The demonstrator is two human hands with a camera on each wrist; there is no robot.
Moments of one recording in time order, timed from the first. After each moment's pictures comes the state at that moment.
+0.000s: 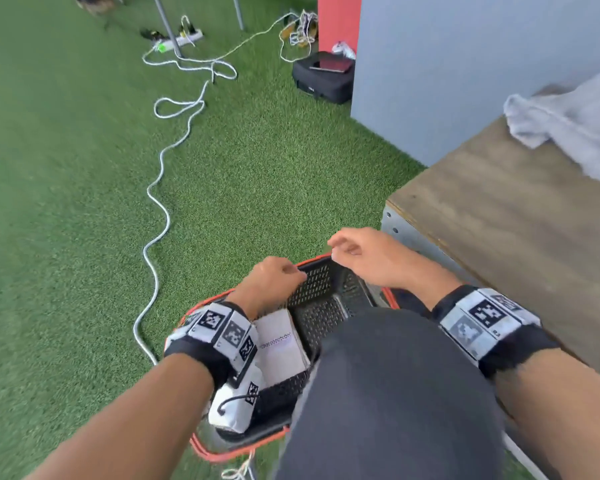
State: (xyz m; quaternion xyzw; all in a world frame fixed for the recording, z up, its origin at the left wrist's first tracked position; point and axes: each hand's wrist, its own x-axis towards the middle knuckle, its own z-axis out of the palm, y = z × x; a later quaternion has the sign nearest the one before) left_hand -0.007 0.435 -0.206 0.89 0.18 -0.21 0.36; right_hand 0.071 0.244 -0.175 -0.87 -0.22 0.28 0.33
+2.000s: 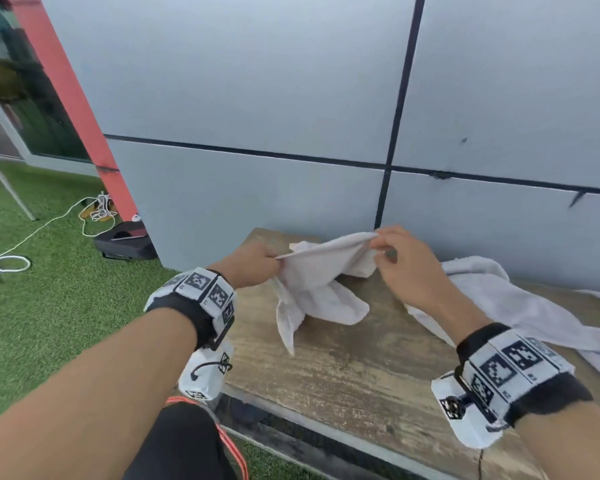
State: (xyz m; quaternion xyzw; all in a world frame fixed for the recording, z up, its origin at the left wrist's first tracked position) left_hand 0.127 0.118 0.018 0.93 -0.18 -0.18 0.28; right_hand 0.012 -0.126 0.013 -0.93 0.05 -0.17 0.33
